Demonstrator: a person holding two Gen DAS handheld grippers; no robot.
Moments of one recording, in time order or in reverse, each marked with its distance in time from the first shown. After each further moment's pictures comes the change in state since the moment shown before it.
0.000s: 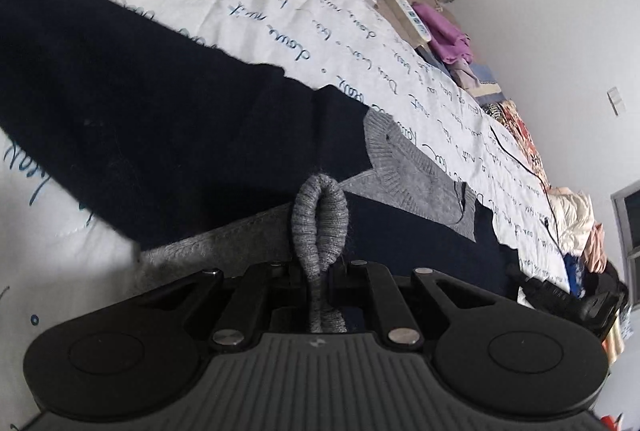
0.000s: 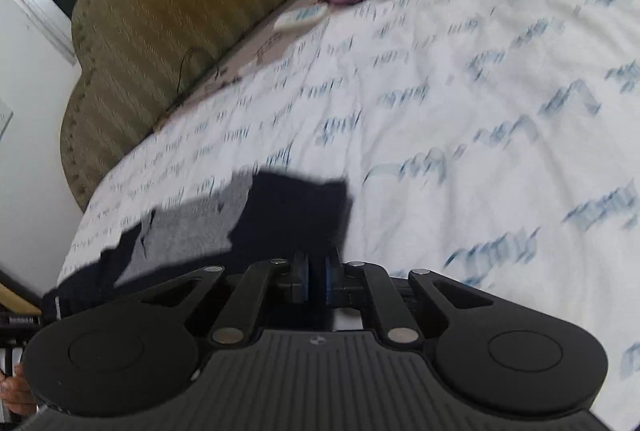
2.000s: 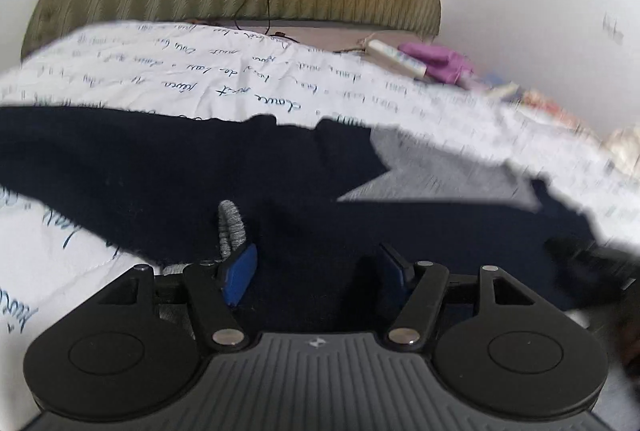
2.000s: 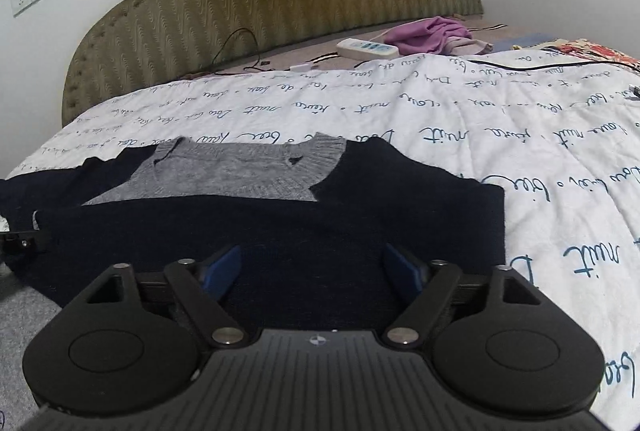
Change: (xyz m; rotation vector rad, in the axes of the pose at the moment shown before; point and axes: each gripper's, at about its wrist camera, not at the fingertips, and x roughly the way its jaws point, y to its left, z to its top) left arm 0.005 -0.025 -0.060 0.314 -0.343 0.178; right arm 0.038 0.096 -0.078 -0.427 -0.111 -0.126
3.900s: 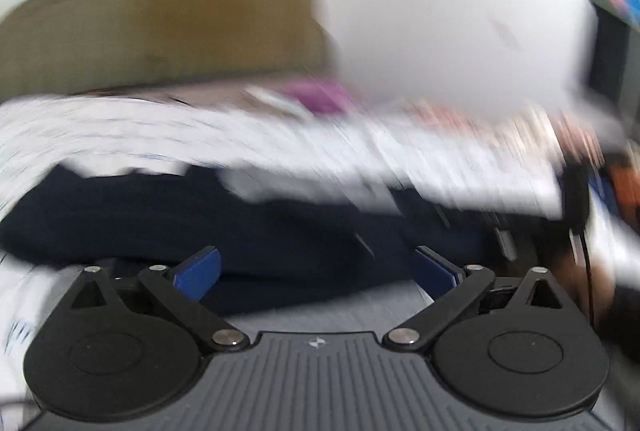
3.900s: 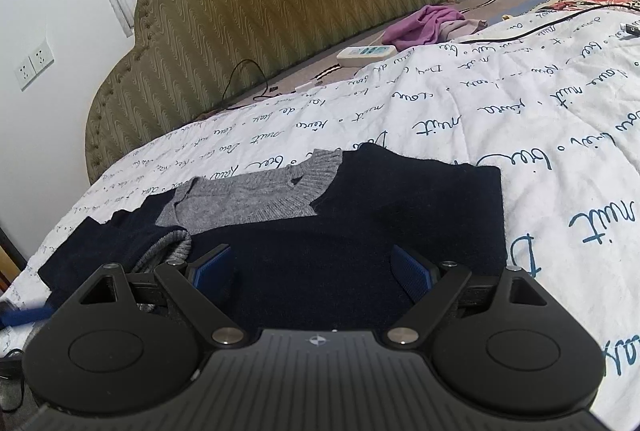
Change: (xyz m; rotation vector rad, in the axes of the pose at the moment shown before) left arm -0.040 -0.062 -0.046 0.126 -0.207 -0.200; right arm -0.007 -0.026 -0.003 0.198 -0.057 0.123
